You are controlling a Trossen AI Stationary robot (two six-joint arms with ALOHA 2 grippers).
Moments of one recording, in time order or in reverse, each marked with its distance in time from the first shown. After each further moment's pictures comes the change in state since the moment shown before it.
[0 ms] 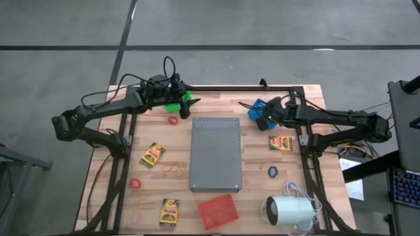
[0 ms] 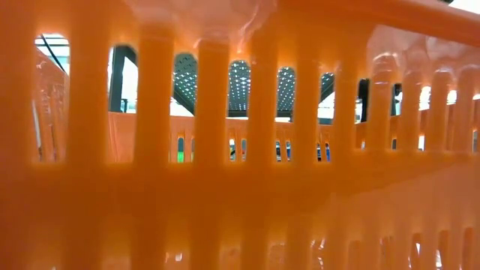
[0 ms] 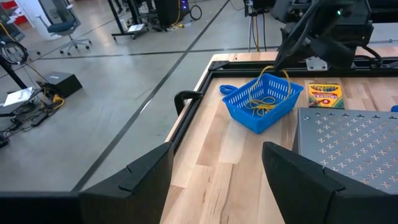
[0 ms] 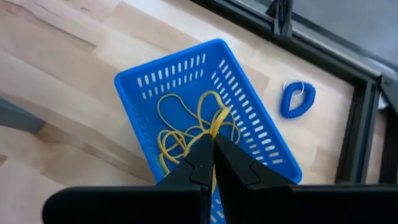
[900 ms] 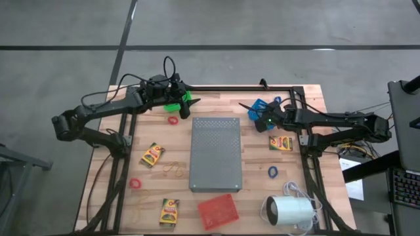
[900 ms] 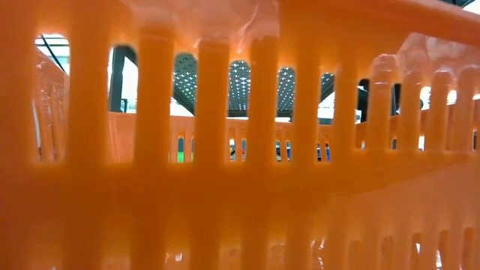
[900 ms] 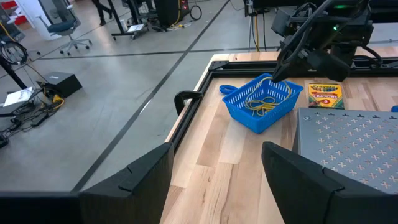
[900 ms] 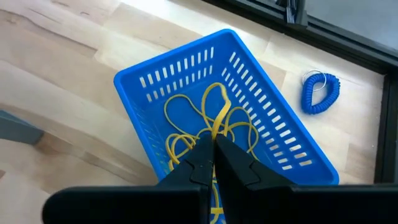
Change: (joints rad) left arm 0.000 0.000 0.000 0.000 0.000 0.000; right arm 0.000 -0.001 -0.114 0.176 0.003 0.025
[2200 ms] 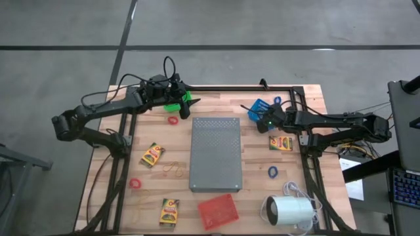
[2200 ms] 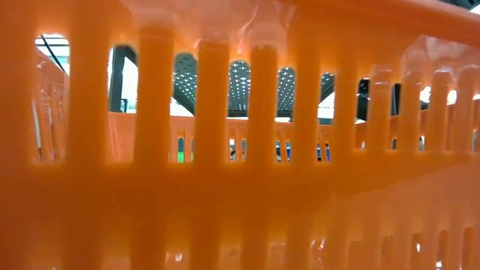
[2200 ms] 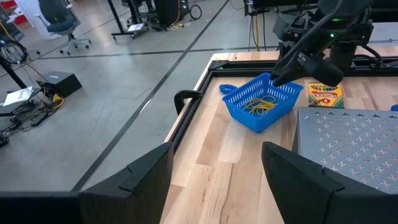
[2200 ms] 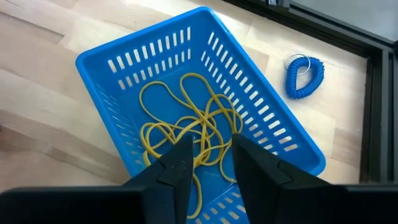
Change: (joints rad) left arm 0.000 0.000 -0.002 0.000 0.000 0.000; right arm 0.000 0.000 -0.060 0.006 0.042 0.041
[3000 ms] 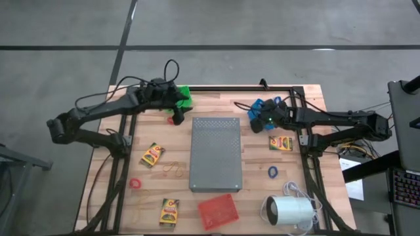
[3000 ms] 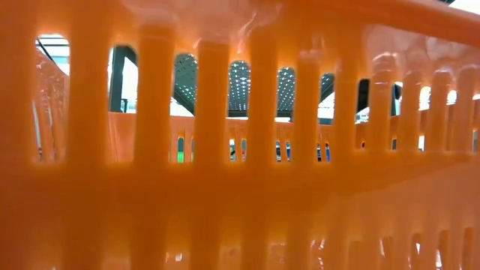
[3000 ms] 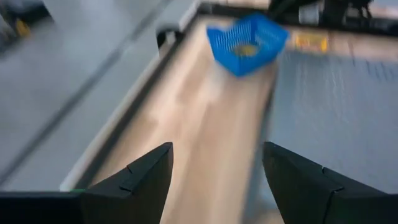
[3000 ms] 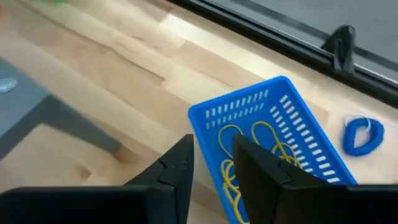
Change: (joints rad) left arm -0.003 -0.080 0.000 -0.338 0.000 -0.108; right arm 0.071 -0.002 0.165 0.028 -0.093 -0.135
